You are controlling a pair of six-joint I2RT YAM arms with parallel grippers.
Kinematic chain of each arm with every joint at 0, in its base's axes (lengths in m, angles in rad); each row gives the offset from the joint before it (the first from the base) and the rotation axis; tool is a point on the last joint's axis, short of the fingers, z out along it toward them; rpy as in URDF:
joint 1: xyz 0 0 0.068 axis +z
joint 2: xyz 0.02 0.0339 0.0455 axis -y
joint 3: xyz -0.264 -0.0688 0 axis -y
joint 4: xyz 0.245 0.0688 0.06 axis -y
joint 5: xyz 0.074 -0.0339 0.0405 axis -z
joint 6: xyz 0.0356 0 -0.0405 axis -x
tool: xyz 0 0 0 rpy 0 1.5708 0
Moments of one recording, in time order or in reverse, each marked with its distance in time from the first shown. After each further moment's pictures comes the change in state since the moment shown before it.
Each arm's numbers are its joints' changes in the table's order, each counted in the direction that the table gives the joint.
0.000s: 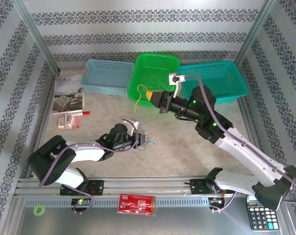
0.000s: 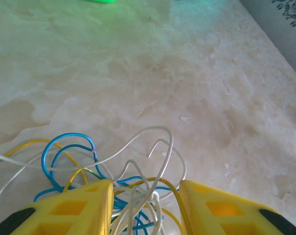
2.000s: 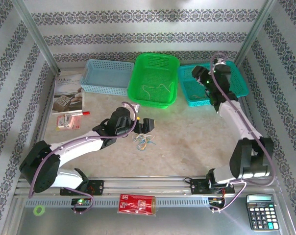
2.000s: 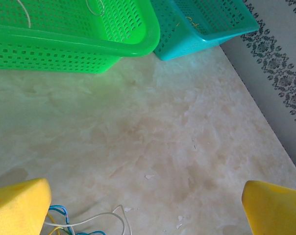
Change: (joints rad) left arm 0.040 0.096 0.312 -0.394 -0.020 0.089; right arm -0.623 -0.332 0.007 0.014 0.195 0.126
